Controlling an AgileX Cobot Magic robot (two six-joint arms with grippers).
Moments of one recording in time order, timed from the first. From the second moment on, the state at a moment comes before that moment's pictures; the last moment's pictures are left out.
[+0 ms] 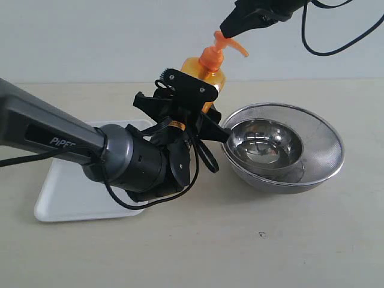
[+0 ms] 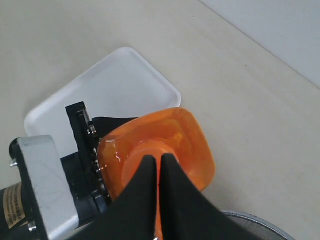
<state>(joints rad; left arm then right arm) -0.82 2.18 -1.18 -0.86 -0.90 0.80 0.24 1.89 -1.74 0.76 1.07 -0.92</state>
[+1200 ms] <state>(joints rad) -0.83 2.18 -1.19 -0.81 -0.88 0.79 0.28 1.89 -2.04 0.50 1.22 -0.87</state>
